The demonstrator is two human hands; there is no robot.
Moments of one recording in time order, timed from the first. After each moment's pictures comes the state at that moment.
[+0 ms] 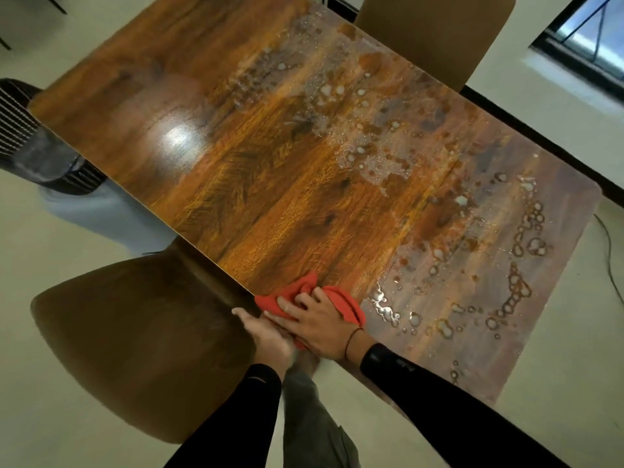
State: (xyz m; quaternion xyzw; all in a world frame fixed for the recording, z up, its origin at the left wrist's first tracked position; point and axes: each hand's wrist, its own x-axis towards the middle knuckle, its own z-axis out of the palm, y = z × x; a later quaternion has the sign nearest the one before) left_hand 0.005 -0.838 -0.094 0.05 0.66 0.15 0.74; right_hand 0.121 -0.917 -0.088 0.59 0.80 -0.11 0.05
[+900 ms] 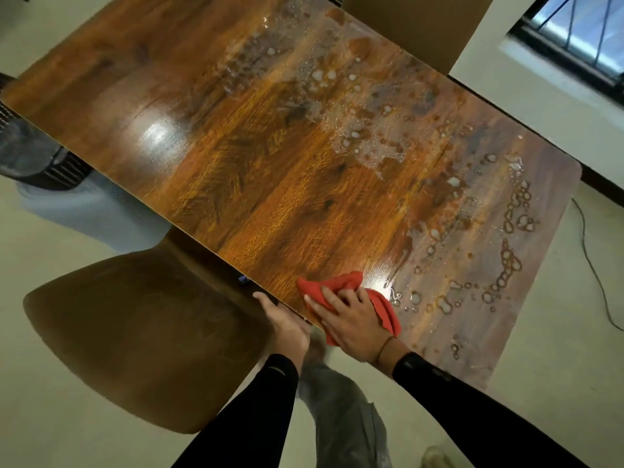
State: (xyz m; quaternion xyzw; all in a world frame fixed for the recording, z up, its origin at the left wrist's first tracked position) left_hand 0.018 -0.856 -0.087 -0.02 0.60 0.19 0.78; right_hand 0.123 -0.988 -0.095 0.74 0.67 -0.09 0.02
